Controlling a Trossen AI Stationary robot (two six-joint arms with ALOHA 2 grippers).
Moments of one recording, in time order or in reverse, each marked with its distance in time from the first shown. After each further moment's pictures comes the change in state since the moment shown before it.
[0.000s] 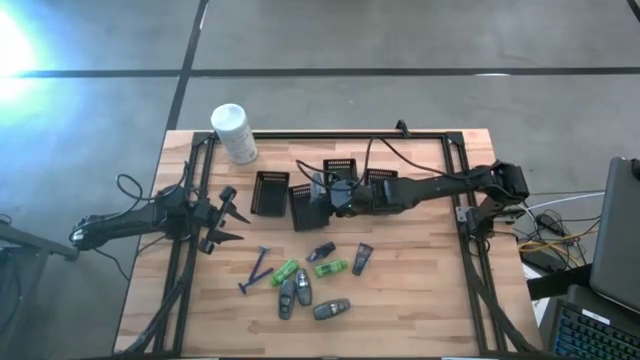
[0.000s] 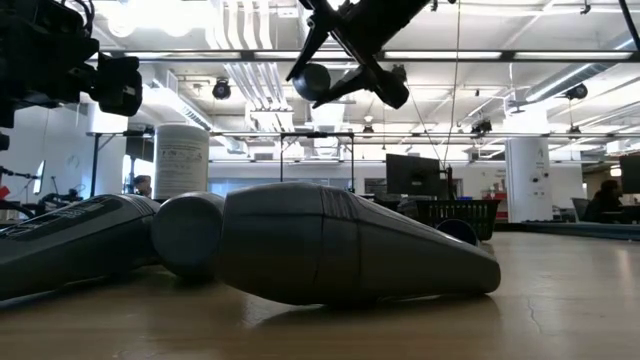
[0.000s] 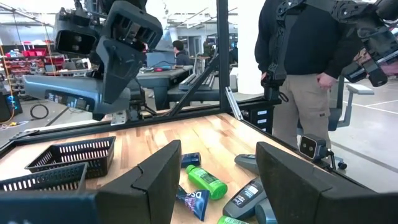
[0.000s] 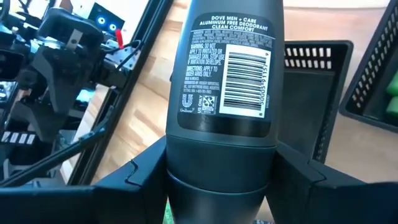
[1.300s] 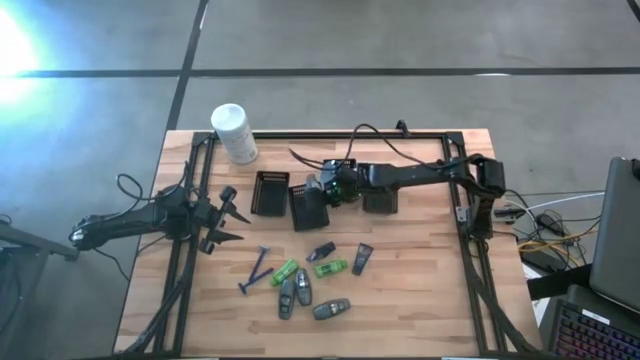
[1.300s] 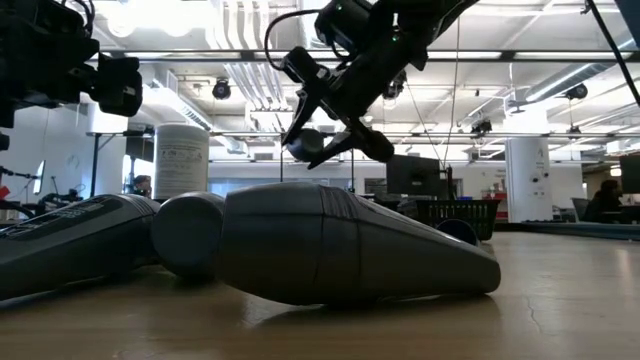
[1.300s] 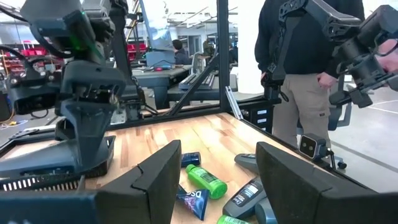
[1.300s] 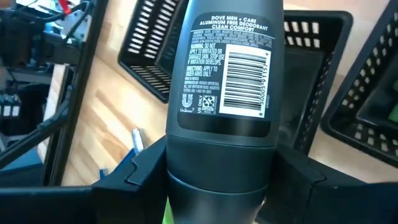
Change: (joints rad) left arm 0.000 0.003 0.000 0.000 0.000 0.000; right arm -0.178 0.146 -0.011 0.045 -0.326 -0.060
